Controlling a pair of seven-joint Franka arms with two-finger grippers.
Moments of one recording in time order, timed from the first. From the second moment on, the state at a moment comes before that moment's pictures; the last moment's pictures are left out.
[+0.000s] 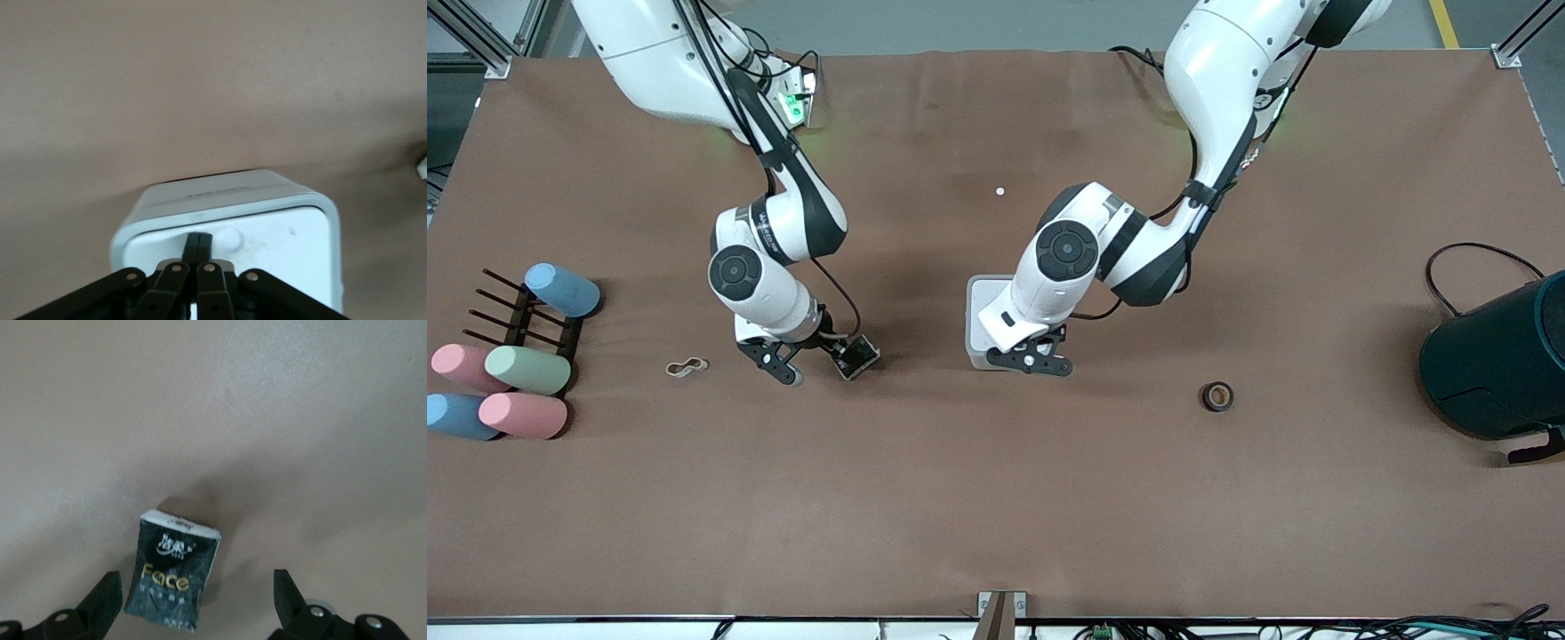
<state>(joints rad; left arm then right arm) -0.60 0.69 -0.11 -1.40 -0.06 2.14 -0.52 0.38 0.47 -0.01 -2.04 0.18 2.53 0.88</state>
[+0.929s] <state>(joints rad) -0.25 0.63 -0.10 -1.53 0.13 2.09 0.09 0.43 0.56 -0.01 -1.98 0.20 2.52 0.90</state>
